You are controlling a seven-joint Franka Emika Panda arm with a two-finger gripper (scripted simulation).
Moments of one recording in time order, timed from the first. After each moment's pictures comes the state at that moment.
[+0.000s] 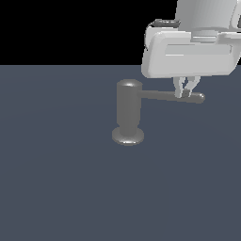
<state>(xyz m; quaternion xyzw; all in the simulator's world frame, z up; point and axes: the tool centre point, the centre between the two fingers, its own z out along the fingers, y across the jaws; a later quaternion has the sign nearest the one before) -0.125 -0.143 0.233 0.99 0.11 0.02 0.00</state>
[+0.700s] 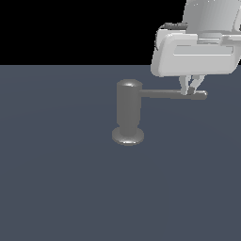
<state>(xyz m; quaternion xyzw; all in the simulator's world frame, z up) -0.102 -0.166 0.233 0.99 0.12 0.01 0.00</state>
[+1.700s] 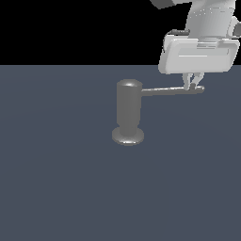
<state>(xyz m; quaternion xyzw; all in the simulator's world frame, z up) -0.048 -0.199 0.233 0.99 0.11 0.01 0.00</state>
